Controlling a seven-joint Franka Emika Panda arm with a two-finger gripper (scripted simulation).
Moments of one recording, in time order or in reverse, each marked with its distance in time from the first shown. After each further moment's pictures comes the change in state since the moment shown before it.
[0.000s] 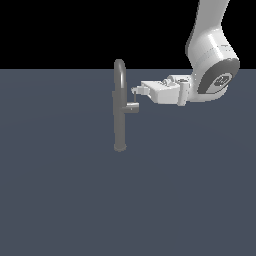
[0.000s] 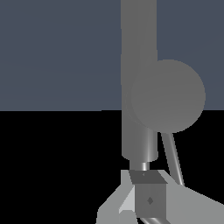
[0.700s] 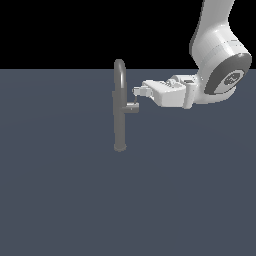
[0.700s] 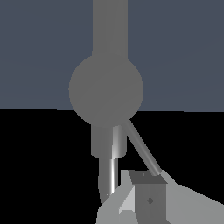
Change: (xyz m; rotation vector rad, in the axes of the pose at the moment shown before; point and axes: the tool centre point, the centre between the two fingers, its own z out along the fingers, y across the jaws) arm -0.003 0.032 0.000 -0.007 0.000 -0.018
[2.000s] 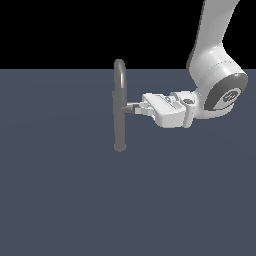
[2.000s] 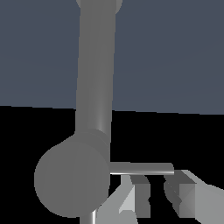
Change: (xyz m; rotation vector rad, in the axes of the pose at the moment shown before) arm 0.045 0.017 0.000 -0.012 -0.005 -0.028
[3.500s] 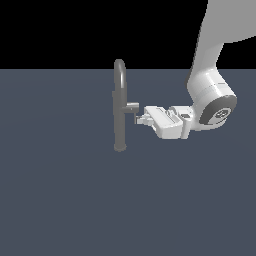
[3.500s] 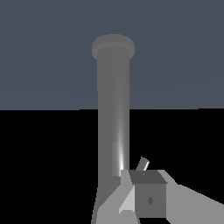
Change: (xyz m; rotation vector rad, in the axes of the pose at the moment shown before) arm 0.051 -0.020 -0.015 0.009 -0.014 0.049
